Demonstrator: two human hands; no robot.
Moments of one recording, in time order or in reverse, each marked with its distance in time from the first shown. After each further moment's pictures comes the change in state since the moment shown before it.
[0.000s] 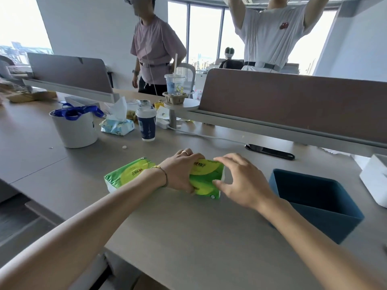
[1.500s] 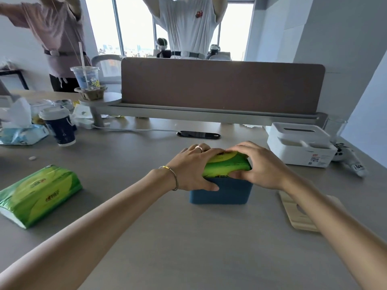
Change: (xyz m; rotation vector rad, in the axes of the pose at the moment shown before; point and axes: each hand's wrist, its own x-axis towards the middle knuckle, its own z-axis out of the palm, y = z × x) left_hand 0.054 0.220 0.035 -0.069 0.043 0.439; right_hand -0.124 0.165 -0.119 0.033 -0.021 0.175
